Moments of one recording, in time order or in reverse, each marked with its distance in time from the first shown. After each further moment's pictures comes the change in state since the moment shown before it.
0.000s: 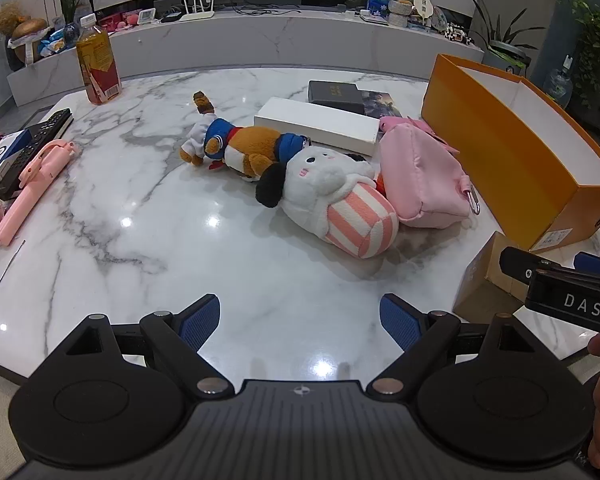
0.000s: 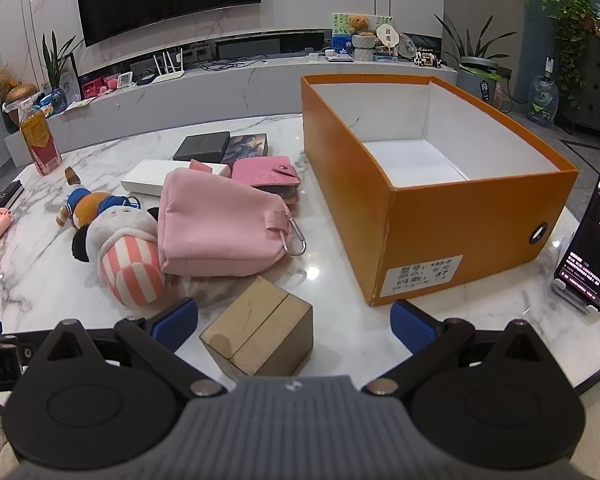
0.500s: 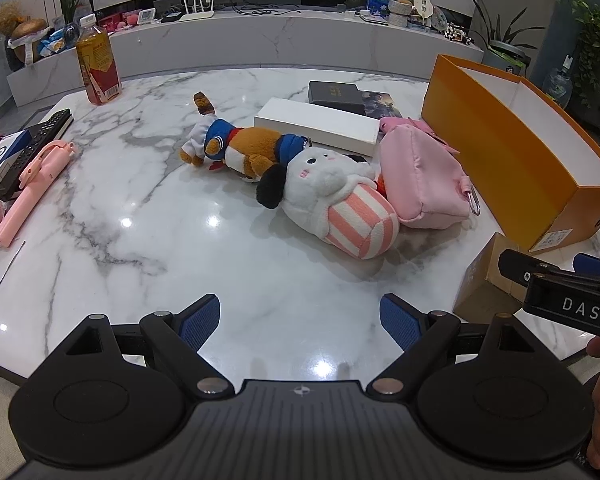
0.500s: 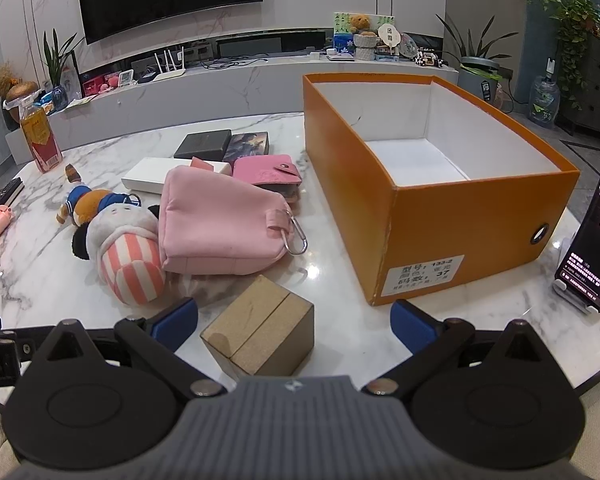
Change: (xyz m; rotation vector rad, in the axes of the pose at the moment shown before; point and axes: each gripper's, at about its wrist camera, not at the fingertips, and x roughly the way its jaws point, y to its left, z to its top) left arm 0.001 -0.002 0.002 0.005 0.004 -0.005; right arm 0.004 0.006 -0.003 -0.004 0.006 0.000
